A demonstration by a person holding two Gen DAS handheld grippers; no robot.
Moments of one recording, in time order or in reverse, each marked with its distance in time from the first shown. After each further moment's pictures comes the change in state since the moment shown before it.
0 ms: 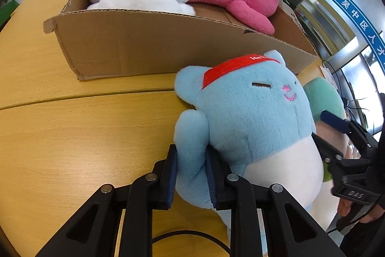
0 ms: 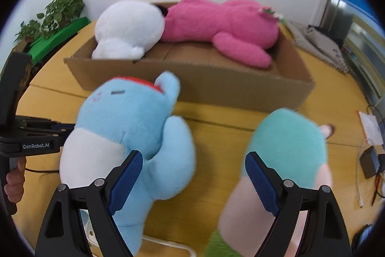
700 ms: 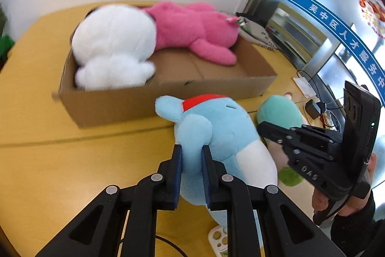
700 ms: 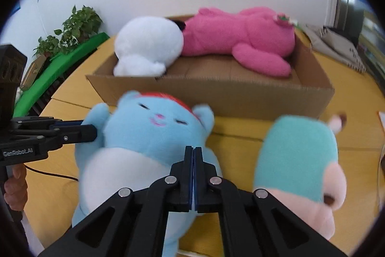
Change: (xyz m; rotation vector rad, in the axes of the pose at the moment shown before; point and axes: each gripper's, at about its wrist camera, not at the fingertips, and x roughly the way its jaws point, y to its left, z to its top) left arm -0.070 -0.048 0.008 0.142 -0.187 -0.047; right arm -0.021 0.003 0.012 -0.006 -0.136 0.134
